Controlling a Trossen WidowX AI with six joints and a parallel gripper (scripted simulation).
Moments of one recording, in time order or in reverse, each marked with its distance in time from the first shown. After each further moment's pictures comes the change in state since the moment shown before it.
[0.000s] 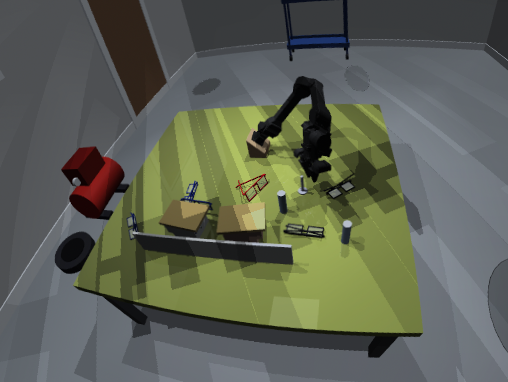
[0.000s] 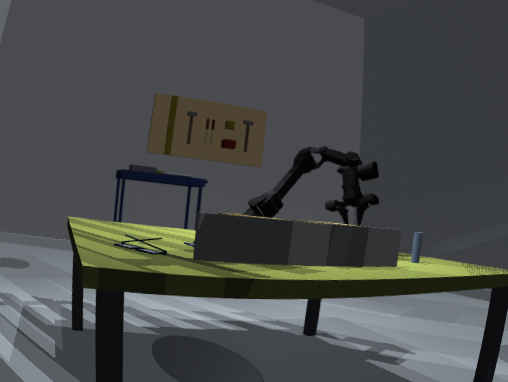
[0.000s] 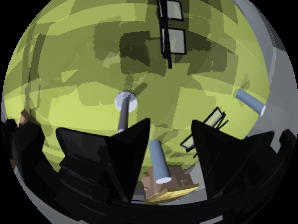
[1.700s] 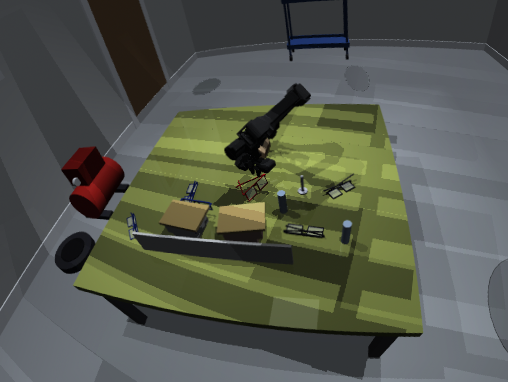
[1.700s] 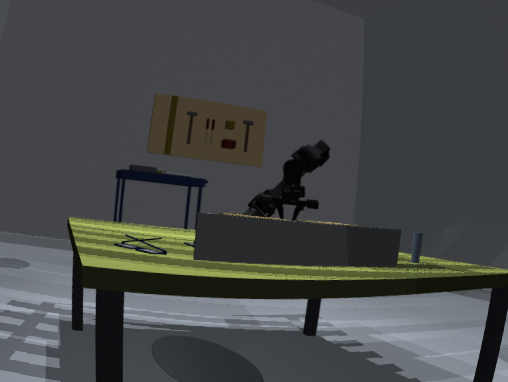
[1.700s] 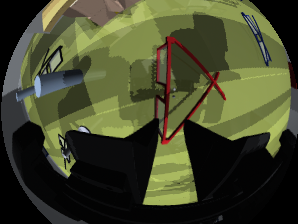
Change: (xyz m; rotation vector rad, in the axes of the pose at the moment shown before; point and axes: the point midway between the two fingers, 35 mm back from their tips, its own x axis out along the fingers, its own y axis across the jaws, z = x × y) arm 0.013 0.161 -0.175 2.610 0.263 0.256
